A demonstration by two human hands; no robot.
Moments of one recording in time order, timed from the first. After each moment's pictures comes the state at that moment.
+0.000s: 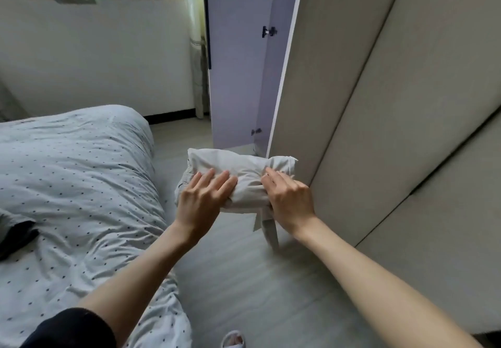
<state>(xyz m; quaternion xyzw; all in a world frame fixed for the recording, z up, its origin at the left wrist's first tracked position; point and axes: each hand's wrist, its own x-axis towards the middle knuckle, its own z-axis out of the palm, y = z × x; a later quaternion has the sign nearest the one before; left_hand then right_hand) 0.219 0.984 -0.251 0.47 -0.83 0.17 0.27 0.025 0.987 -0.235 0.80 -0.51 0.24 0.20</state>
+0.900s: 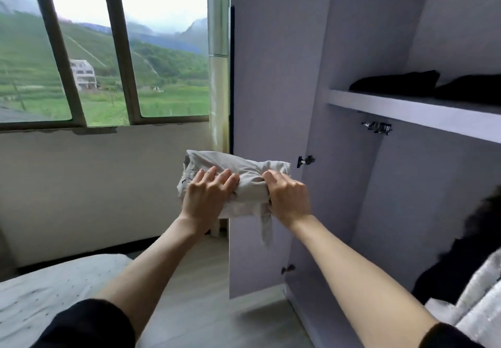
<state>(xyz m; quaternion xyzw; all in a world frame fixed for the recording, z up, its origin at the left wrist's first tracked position) 0.306 0.400 -0.073 0.48 -0.76 0.35 0.28 0.128 0.377 -0.079 0.77 -0.48 0.33 0.26</state>
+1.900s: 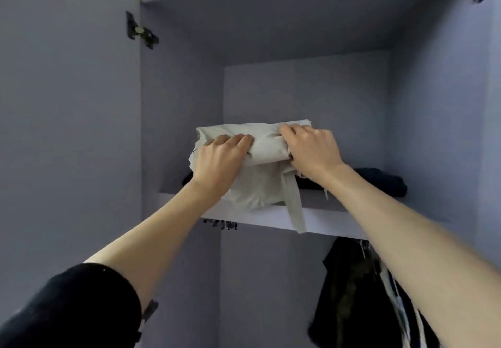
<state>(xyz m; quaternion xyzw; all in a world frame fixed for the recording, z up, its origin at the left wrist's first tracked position) 0.020 0.035 0.173 0.10 -0.79 0.29 0.53 -0.119 0.160 0.196 0.44 -0.70 0.07 0.55</state>
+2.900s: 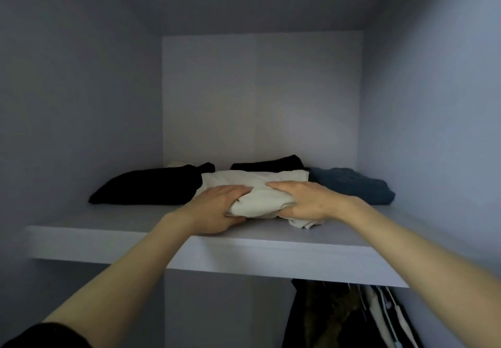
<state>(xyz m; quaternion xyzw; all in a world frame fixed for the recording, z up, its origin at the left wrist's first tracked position) -0.219 -0.077 0.123 -0.03 -0.98 0.01 0.22 -0.321 0.125 0.151 0.48 -0.86 0.10 0.11</state>
